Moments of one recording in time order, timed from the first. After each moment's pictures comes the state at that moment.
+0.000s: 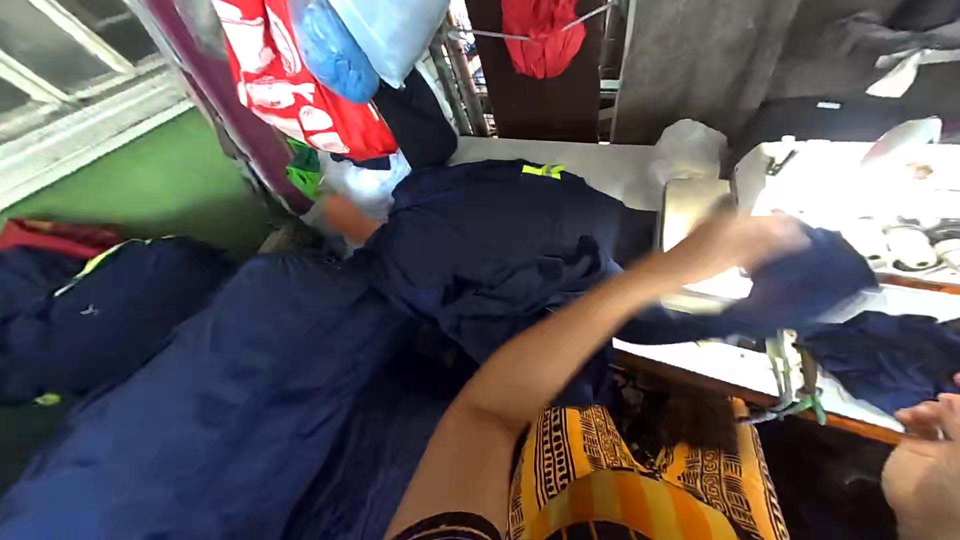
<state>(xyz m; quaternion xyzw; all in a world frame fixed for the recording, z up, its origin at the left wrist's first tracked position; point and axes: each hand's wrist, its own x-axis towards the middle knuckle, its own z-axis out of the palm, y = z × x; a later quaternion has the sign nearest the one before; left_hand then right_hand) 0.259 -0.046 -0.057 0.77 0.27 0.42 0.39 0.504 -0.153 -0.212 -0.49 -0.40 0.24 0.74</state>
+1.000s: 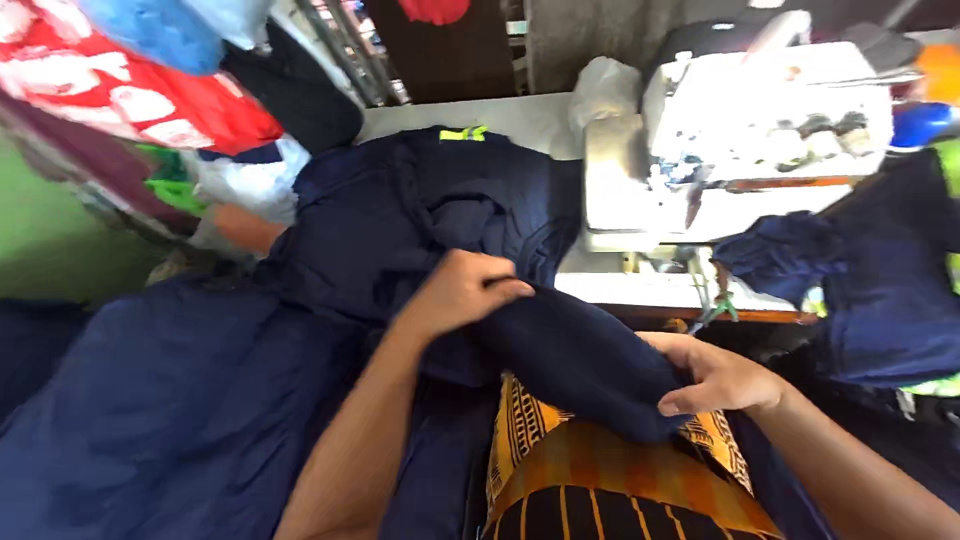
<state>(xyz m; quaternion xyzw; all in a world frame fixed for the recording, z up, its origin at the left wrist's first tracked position) 0.102 -0.095 -0.125 0.88 0.33 0.28 0.18 0.451 -0.161 -0.197 -0.11 -0.65 0.71 0.27</state>
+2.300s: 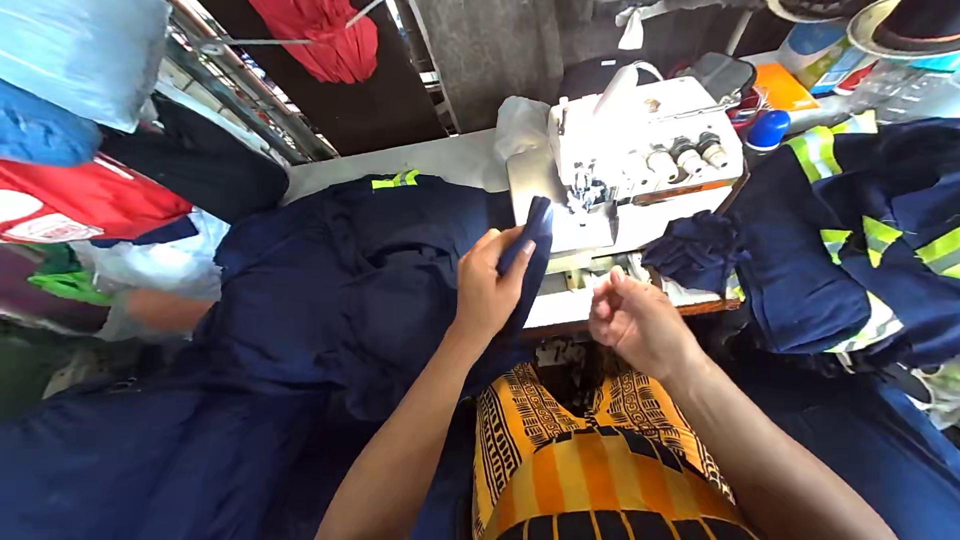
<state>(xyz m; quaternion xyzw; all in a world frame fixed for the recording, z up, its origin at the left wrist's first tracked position) 0.224 -0.064 -0.138 0.79 0.38 0.45 0.17 0.421 -0.144 -0.156 -0.38 -0.26 0.68 0.58</state>
